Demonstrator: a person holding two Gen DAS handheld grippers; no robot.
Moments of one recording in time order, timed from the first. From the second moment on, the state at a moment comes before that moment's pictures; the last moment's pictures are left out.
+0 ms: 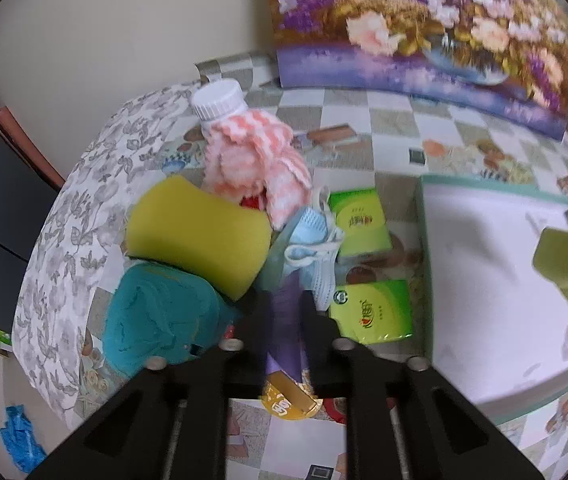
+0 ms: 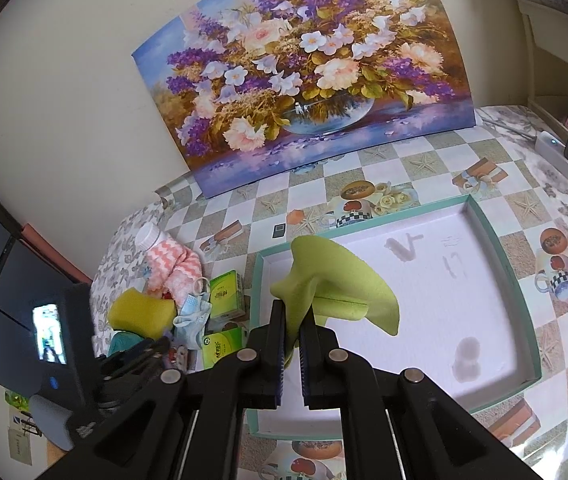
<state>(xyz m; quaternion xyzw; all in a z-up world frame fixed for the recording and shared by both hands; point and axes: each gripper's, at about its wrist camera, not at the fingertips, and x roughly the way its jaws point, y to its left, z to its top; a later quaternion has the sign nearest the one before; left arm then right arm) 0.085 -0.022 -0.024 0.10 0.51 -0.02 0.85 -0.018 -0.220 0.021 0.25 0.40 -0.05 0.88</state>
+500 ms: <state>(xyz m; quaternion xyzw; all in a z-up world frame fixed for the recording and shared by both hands) 0.082 -0.028 -0.037 0.10 0.54 -0.05 0.84 -0.017 -0.221 0.021 0.25 0.40 -0.05 0.88</state>
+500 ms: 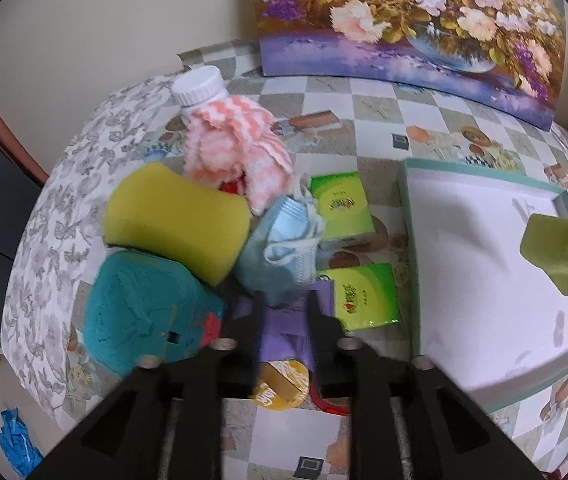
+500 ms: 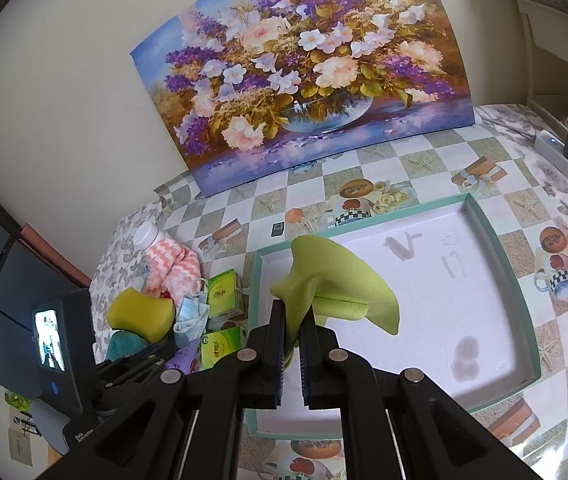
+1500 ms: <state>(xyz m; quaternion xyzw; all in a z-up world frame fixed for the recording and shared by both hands) 0.082 -0.036 -0.054 0.16 0.53 -0.03 0.83 -0.016 -0.218 0.016 0.25 0.42 -0.05 0.87</state>
